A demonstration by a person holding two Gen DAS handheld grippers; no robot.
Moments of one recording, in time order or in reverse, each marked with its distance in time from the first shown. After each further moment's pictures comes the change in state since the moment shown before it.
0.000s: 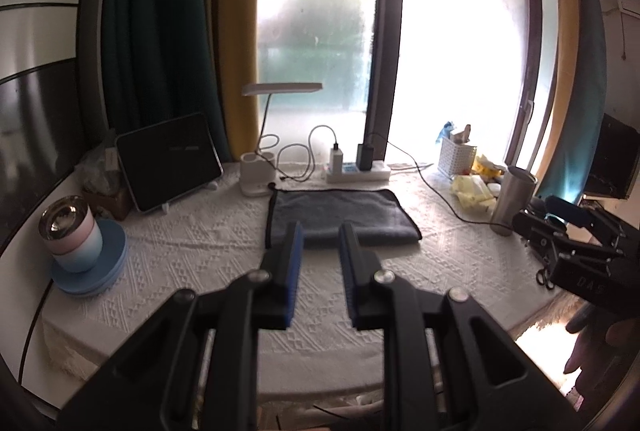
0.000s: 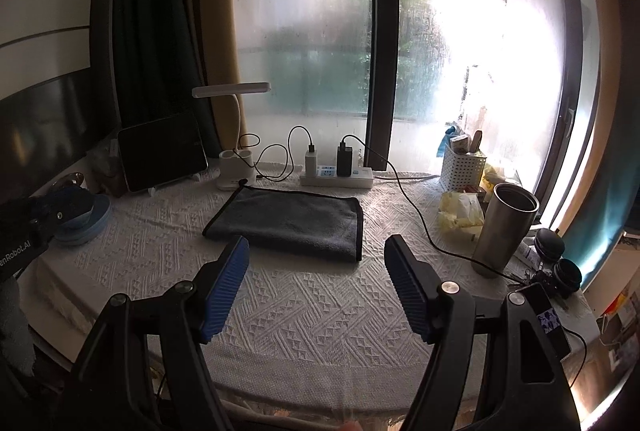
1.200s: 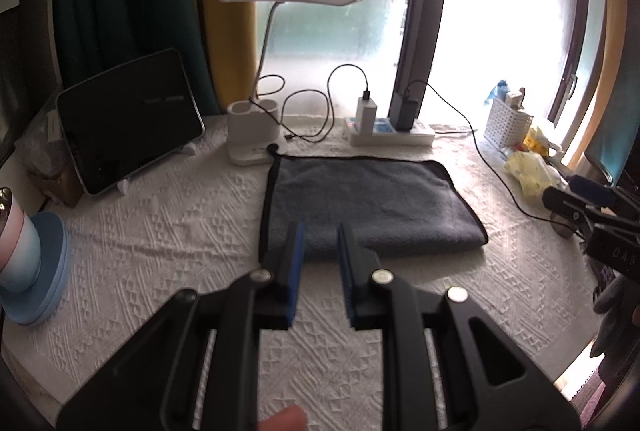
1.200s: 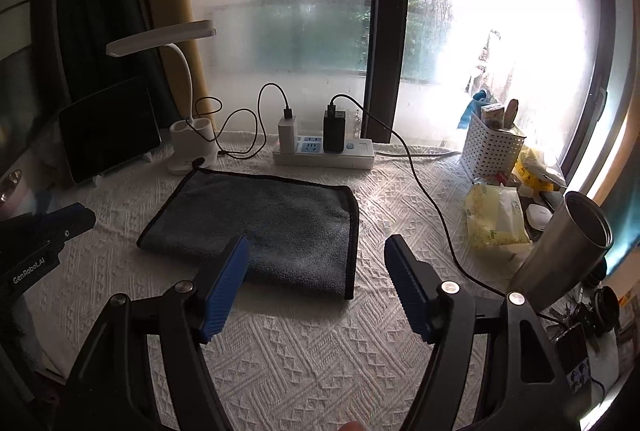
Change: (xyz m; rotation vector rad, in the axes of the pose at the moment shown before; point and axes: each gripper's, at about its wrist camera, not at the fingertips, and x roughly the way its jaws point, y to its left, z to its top) left arm 0.193 0.028 0.007 -0.039 0.197 0.025; right arm 0.177 -0.035 0.026 0.003 0.168 -0.010
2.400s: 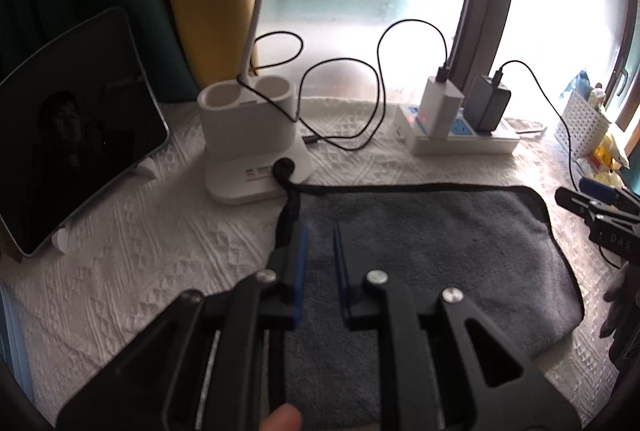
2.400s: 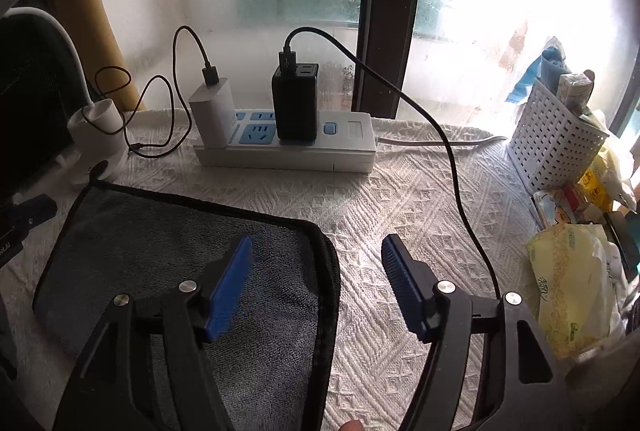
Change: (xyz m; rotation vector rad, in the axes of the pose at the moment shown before) left arm 0.187 0.029 0.065 0.002 0.135 0.068; right arm 0.210 -0.043 0.050 0.019 0.171 -0.023
